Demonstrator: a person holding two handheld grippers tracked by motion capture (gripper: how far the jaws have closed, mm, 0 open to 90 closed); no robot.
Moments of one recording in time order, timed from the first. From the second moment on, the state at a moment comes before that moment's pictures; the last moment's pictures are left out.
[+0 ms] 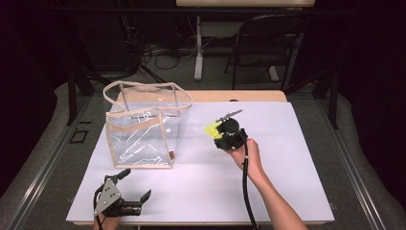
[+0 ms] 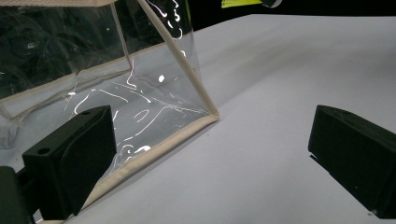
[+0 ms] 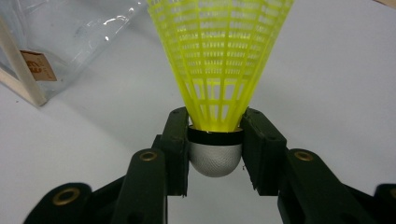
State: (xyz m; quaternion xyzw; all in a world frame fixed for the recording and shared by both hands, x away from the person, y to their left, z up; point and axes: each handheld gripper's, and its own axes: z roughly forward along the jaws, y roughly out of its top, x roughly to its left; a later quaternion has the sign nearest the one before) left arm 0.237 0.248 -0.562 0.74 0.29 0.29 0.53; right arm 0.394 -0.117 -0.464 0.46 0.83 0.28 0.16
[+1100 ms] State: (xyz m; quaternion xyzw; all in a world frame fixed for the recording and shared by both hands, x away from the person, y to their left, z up) left arm 0.236 0.248 -0.562 0.74 0.29 0.29 0.54; right arm 0.389 -0.118 -0.429 0.45 0.83 0.29 0.18
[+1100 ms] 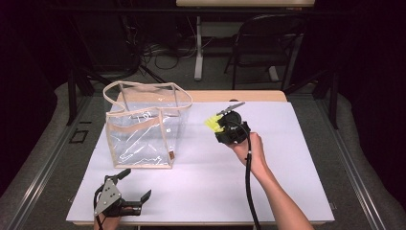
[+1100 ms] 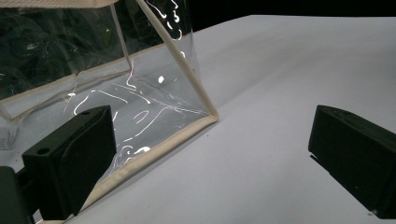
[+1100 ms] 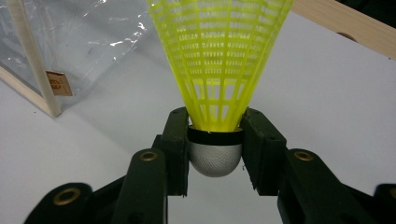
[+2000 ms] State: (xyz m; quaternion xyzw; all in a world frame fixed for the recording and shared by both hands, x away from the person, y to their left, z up) left arm 0.236 0.248 -0.562 0.74 0.29 0.29 0.54; right arm 0.383 -0.119 -0.396 0.43 0.83 0.29 0.20
